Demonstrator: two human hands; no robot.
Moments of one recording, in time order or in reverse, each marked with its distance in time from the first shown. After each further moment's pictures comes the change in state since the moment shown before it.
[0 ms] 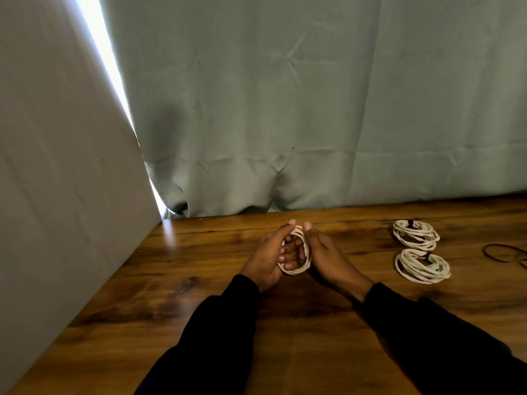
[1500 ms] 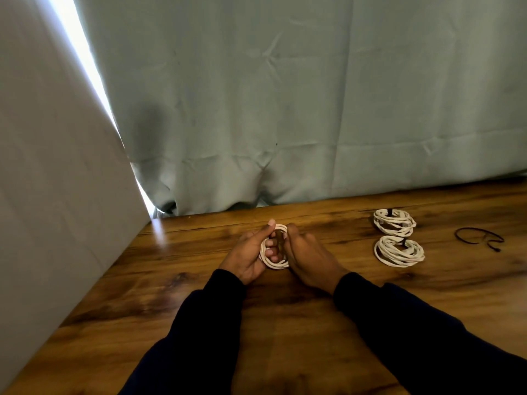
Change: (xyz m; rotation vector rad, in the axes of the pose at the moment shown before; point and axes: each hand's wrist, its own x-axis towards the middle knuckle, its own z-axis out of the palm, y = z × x) left_hand -0.002 -0.003 -0.015 -0.037 -0.047 -0.056; right_hand -0.019 -0.009 -0.005 -0.834 -0.004 -0.317
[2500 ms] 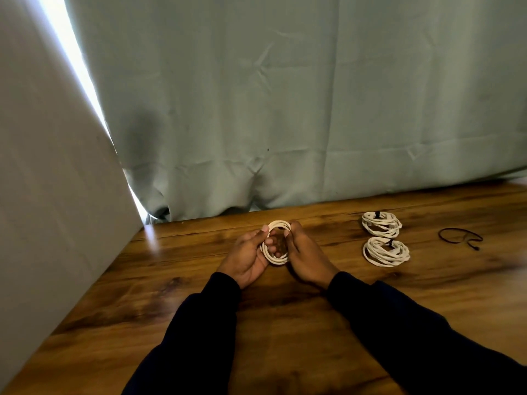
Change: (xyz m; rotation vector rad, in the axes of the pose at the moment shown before) left_hand -0.004 -0.005 0.011 -0.098 -0.074 0.057; right_hand -0.005 -0.002 -0.008 0.395 0.075 0.170
